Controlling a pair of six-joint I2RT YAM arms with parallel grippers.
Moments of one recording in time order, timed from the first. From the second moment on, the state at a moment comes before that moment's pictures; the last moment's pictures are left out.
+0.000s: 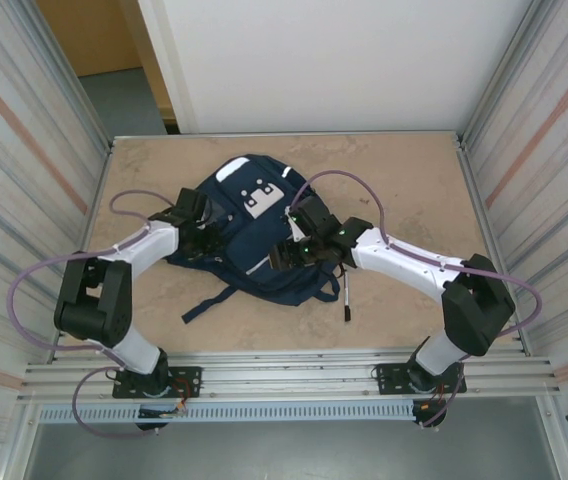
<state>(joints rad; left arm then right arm) -0.27 1.58 0.95 -0.51 0.07 -0.61 0.82 1.57 1.15 -0.53 -0.15 0.49</state>
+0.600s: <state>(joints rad) -0.27 1.09 0.65 -0.57 0.13 -0.72 0.89 1.87 1.25 -0.34 -0.02 0.51</state>
